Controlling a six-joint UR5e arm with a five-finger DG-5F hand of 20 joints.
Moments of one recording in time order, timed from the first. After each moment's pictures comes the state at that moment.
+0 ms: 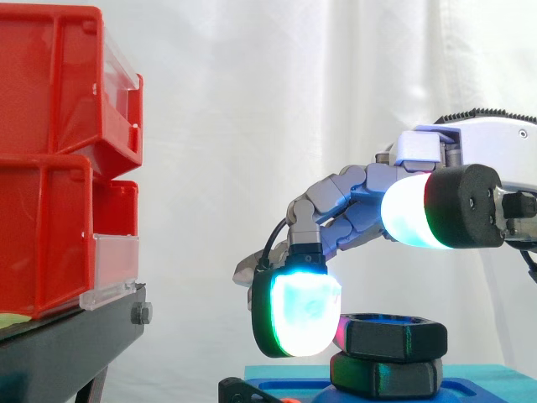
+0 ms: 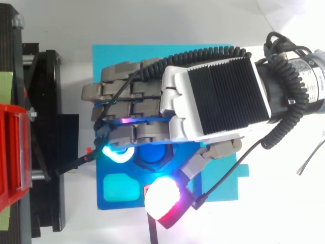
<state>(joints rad) 0.05 -2.23 -1.31 -2.64 -1.76 -1.33</state>
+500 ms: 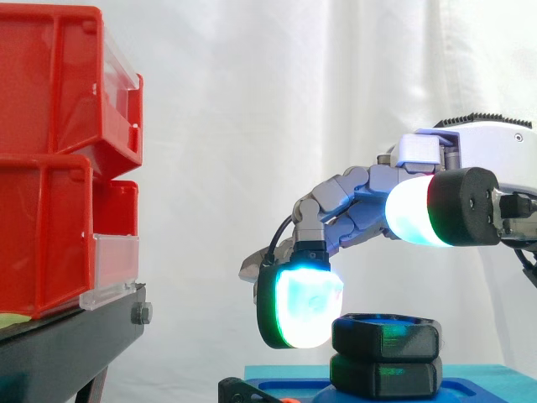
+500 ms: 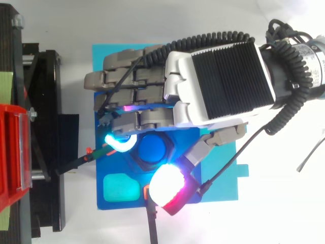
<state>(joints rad) 0.02 -2.23 -1.31 -2.63 -1.80 -1.33</state>
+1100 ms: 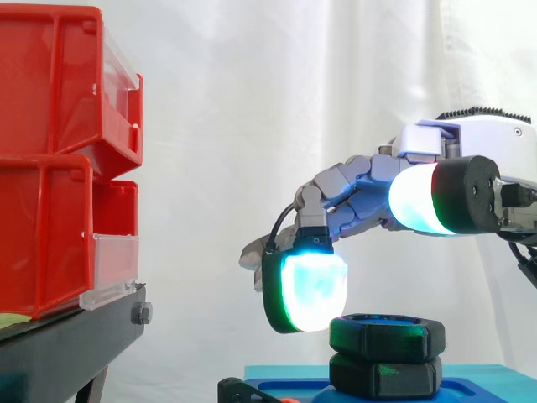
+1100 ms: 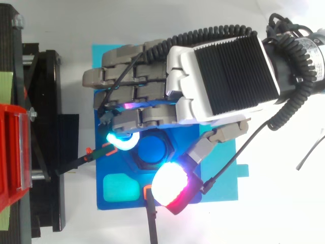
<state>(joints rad) 0.01 -2.23 -1.31 -2.60 -1.83 -1.32</state>
